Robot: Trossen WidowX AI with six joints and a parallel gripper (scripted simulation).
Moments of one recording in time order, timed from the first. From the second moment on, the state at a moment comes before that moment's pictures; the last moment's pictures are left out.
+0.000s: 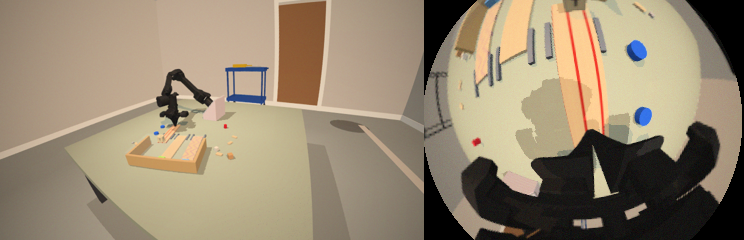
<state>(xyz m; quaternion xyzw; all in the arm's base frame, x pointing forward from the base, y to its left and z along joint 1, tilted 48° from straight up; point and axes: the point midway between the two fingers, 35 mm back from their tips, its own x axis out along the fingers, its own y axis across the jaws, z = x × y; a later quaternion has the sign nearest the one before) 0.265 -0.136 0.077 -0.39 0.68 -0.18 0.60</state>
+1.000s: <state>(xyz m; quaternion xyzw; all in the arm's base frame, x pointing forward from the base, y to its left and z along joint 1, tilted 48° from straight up) 0.253 -0.139 0.079 -0.39 0.68 -0.18 0.60</state>
